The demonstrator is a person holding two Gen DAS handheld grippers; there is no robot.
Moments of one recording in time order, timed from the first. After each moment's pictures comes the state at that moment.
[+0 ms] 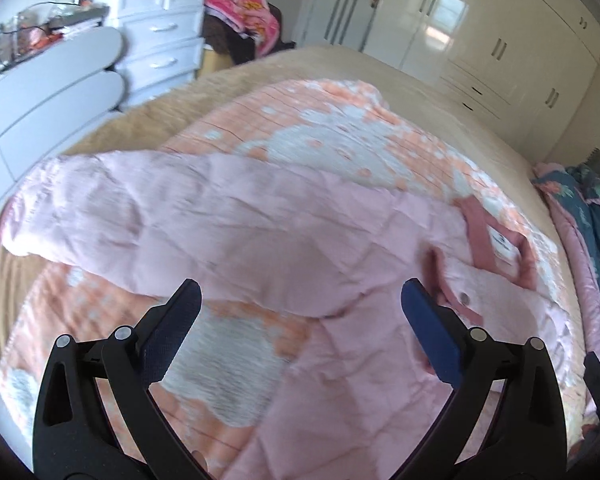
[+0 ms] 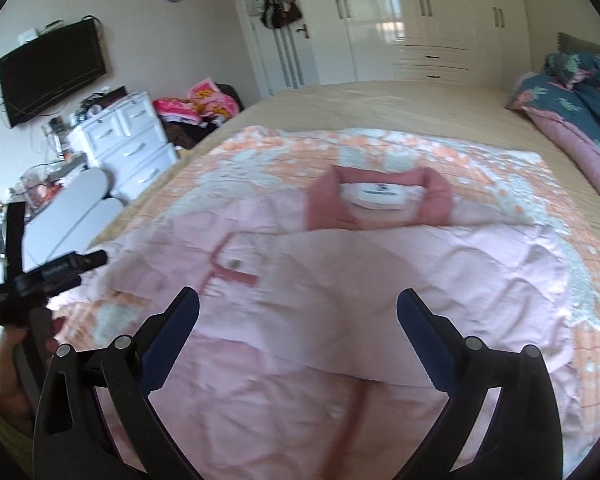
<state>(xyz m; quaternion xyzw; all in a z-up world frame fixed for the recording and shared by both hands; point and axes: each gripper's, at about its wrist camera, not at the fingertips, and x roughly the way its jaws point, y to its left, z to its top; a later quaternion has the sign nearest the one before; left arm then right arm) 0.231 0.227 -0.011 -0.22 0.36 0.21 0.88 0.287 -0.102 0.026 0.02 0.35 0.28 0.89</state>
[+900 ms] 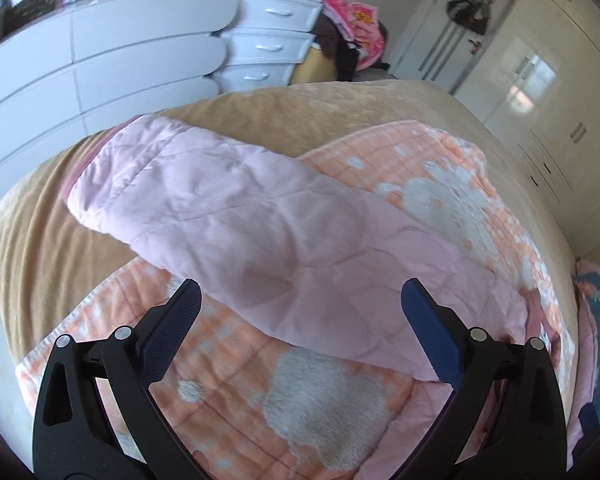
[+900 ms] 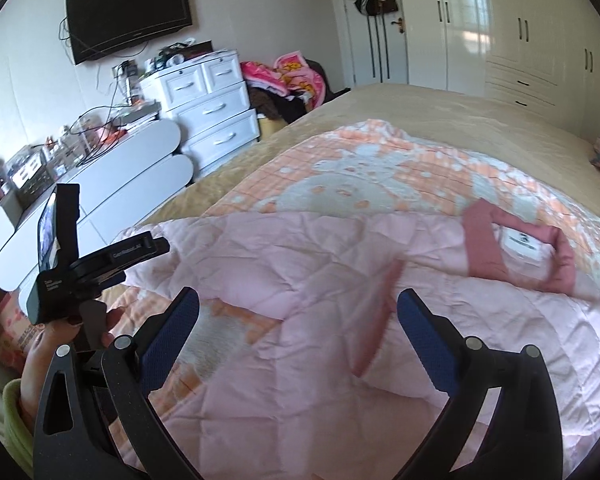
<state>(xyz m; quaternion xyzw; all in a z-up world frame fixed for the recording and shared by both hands) 0.181 0.341 -0.026 -0.33 0.33 0.33 0.82 0.261 0.070 0.050 -0.06 0.35 0.40 0.85</state>
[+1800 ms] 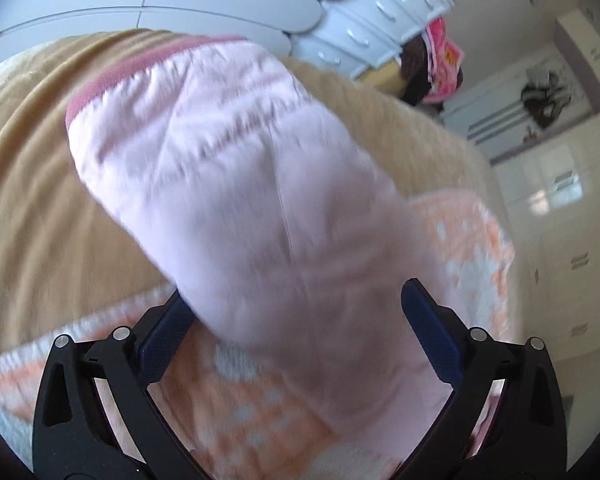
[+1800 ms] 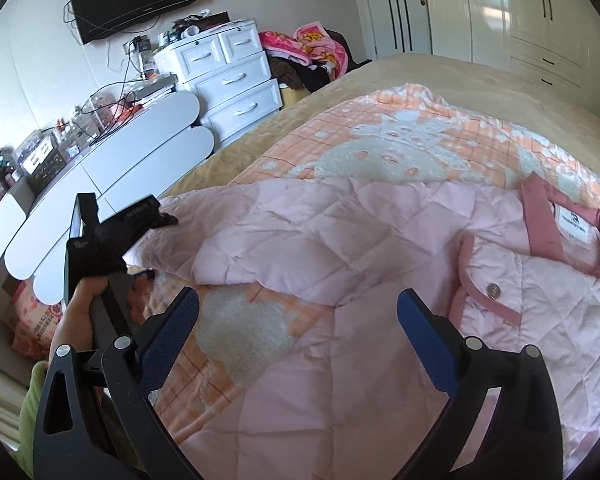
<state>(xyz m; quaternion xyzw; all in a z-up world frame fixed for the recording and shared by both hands) 0.142 0.437 -0.095 -0.53 0.25 0.36 0.73 0.260 0.104 0.020 -0.05 0.40 0.42 0.82</state>
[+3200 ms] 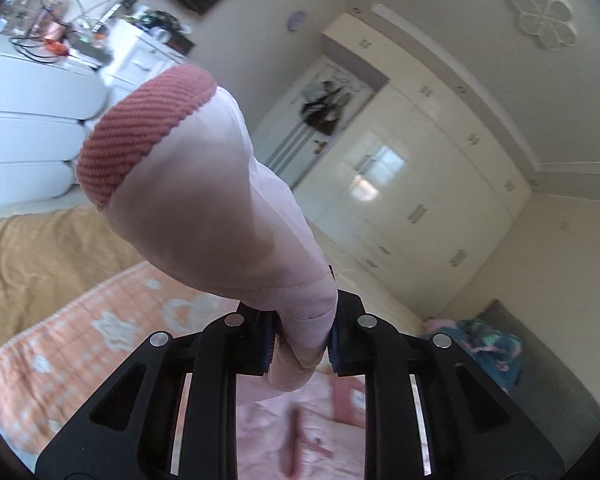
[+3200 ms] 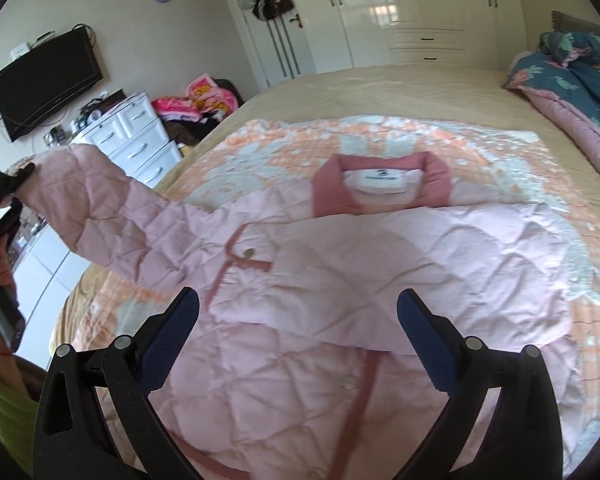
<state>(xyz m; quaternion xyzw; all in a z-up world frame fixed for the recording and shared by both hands) 0.162 0.269 0.115 -0.35 0.06 0.10 0.93 0.278 -0.141 0.039 0.05 0.38 0.26 0.89</state>
